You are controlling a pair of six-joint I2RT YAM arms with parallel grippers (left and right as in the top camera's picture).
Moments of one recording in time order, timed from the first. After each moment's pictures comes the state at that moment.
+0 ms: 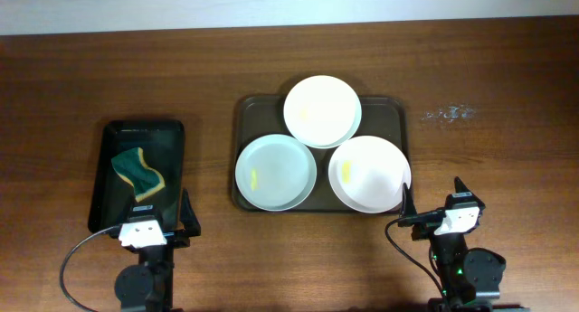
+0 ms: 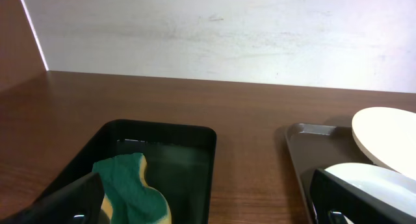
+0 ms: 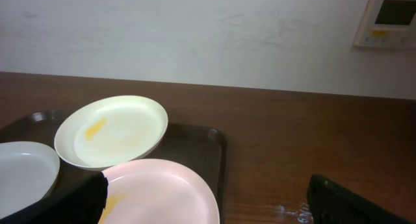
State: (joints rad) left arm 0.08 0.01 0.01 -0.08 -0.01 -0.05; right arm -0.04 0.01 0.01 -0.07 -0.11 -0.04
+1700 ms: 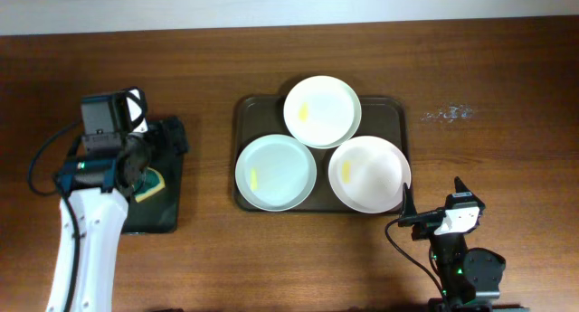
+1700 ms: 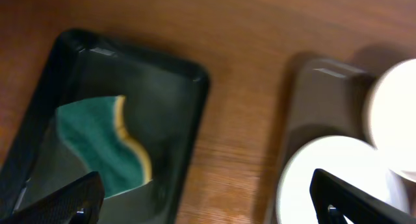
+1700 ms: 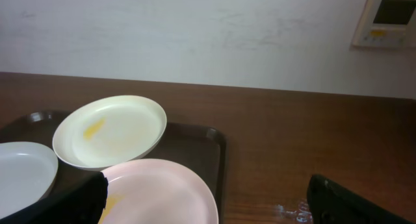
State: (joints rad) left arm 0.08 1.34 1.15 -0.75 0.02 -0.21; right arm -0.04 0.01 0.01 -0.07 -0.10 -0.04
